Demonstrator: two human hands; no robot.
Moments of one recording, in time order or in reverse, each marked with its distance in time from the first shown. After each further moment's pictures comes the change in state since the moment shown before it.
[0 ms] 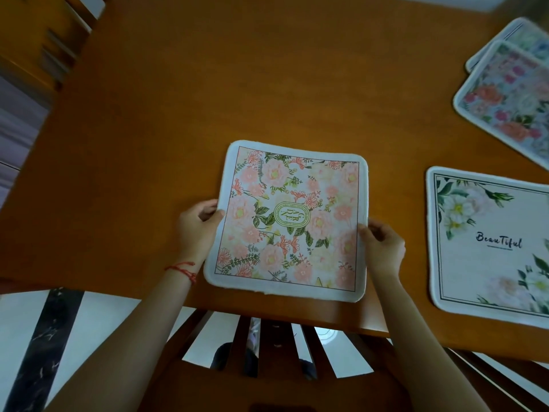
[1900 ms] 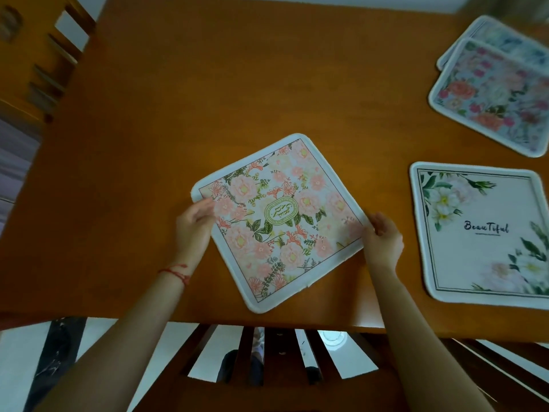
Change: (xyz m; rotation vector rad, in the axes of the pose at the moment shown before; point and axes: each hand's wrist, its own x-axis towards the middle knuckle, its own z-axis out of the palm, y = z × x) left_hand 0.011 0.016 -0.001 -0.092 -0.127 0.039; right_hand 0.002 -0.012 -0.008 0.057 0.099 0.118
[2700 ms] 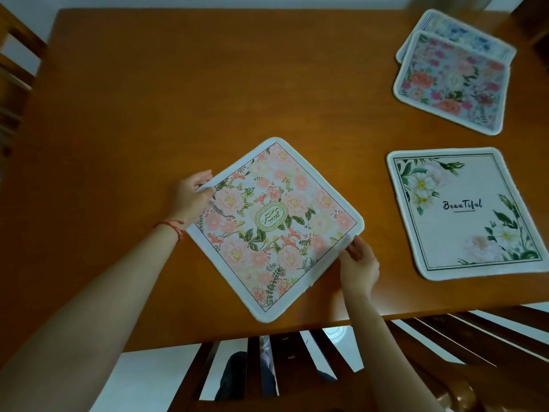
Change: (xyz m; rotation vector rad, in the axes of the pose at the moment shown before) left_hand 0.100 0.021 0.014 0.247 -0.303 0.120; right_hand -0.060 0.021 0.020 0.178 0.118 0.207
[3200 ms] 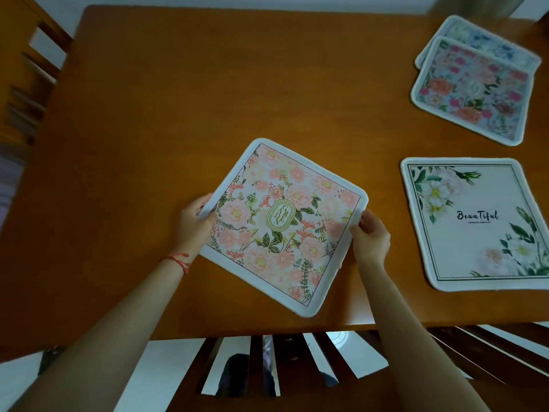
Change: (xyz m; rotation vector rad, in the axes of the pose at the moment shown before) left_hand -0.063 -0.015 0.005 -0.146 0.120 -0.133; right_hand 0.046 -0.029 0.014 -0.041 -0.085 -0.138
